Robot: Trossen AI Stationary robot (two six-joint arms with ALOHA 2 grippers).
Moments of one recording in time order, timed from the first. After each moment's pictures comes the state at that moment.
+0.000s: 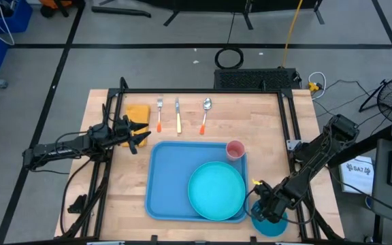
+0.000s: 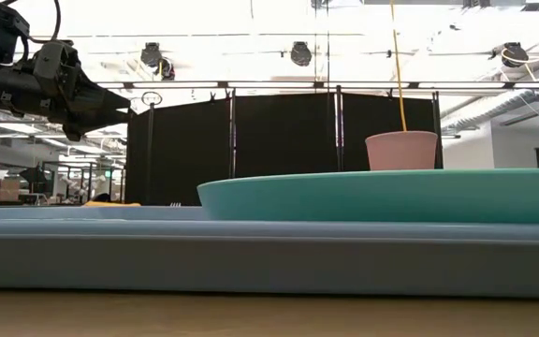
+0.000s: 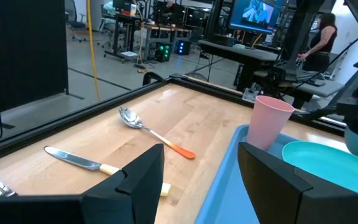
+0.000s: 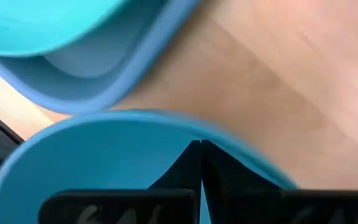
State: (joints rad) left arm 0.22 0.11 0.01 0.02 -0.11 -0.22; right arm 0.88 1.51 0.82 -0.58 0.03 1.79
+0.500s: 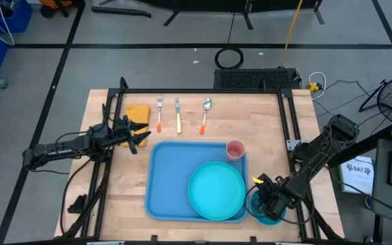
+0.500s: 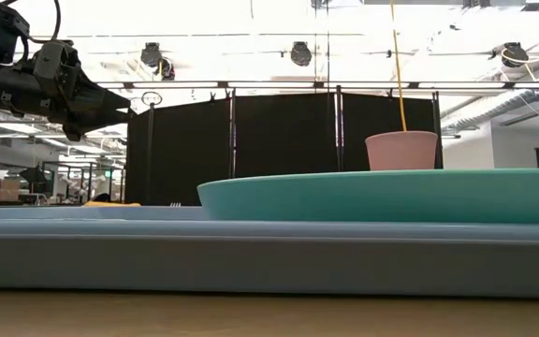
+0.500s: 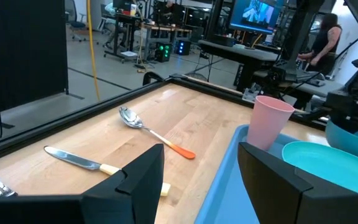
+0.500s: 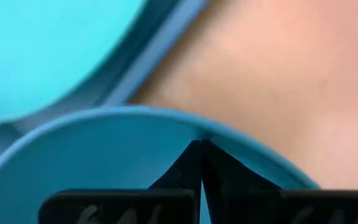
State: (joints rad) left arm 0.22 0.11 0.01 0.02 -0.11 -0.22; right arm 0.88 1.51 0.82 -0.76 0.24 1.77
